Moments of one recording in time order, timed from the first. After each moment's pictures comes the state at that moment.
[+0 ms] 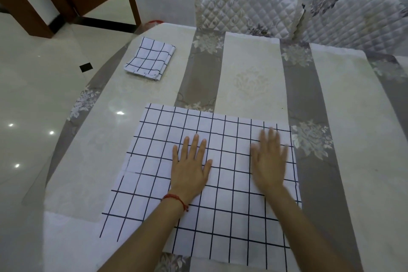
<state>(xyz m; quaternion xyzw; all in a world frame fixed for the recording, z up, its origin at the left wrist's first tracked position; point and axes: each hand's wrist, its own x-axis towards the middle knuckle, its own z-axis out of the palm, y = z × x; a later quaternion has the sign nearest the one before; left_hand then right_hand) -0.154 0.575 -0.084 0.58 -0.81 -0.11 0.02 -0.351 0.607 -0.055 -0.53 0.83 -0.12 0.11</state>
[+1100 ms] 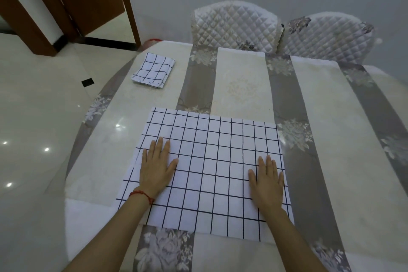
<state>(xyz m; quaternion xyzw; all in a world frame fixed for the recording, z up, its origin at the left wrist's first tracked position) -0.063 0.583 -0.063 0.61 -0.77 -0.18 0.06 -0.335 0.696 -0.051 -0.49 0.85 -0.11 0.16</state>
